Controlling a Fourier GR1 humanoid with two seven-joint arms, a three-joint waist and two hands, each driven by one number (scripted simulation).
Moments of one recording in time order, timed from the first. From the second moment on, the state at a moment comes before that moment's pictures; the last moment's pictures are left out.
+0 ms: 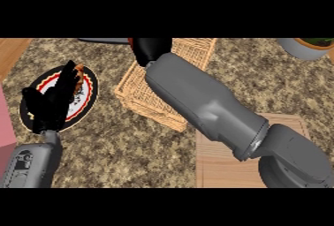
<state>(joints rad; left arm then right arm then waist) -0.28 0.21 0.08 -1.43 -0.02 0.07 0.16 -1.52 0.00 1.06 -0.42 0.35 -0.60 0.85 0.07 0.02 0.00</state>
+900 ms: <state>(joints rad) -0.29 0.21 0.09 -1.43 -0.02 0.07 0.17 -1.54 0.00 1.01 -0.31 0.29 -0.30 0.78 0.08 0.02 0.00</state>
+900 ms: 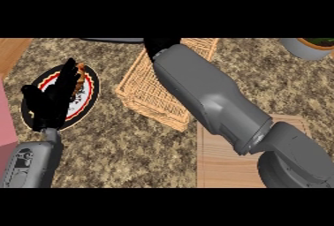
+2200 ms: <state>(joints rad) -0.29 0.20 0.09 -1.45 -0.03 0.06 0.17 -1.45 0.00 0.99 -0.22 0.34 -0.25 0.70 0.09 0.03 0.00</state>
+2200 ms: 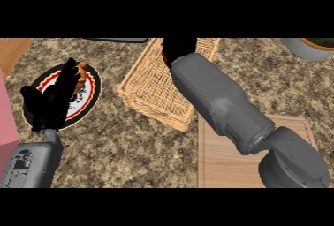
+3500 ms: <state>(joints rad) -0.27 0.20 0.10 -1.44 -0.03 0.05 0.16 -1.39 0.00 0.86 -0.27 0.27 -0.41 0.78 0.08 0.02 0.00</state>
